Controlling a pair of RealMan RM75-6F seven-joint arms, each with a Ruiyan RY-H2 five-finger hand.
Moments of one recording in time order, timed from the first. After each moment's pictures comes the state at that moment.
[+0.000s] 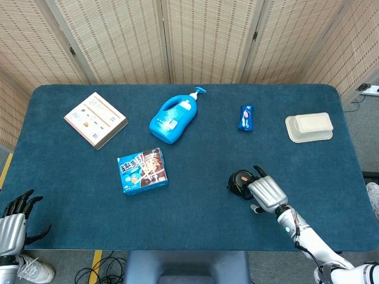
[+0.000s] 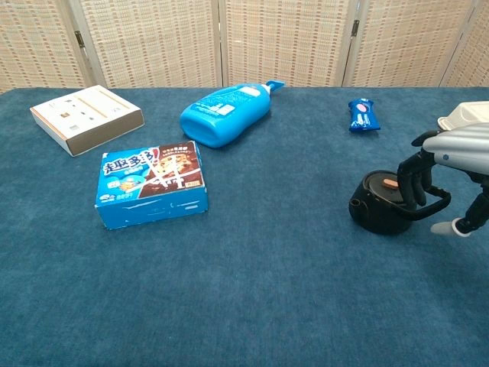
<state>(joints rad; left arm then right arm) -0.01 -1.22 -0.03 -1.61 1.41 1.48 0.06 0.61 -1.20 -0.04 -1.83 -1.20 0.99 -0.47</state>
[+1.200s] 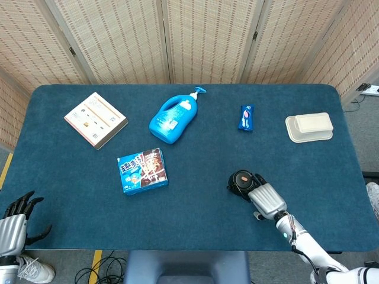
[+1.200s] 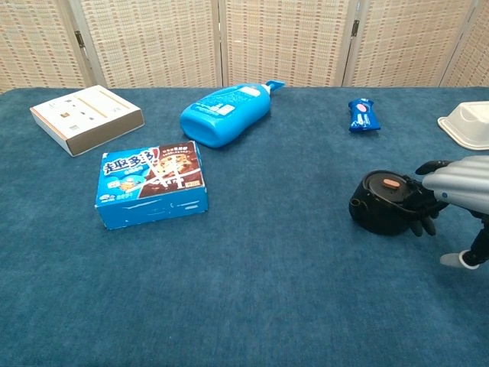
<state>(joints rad) -0.01 -1.23 -0.03 -1.58 1.40 1.47 0.04 0.59 -1.25 -0.07 -1.79 -1.14 0.97 -0.60</state>
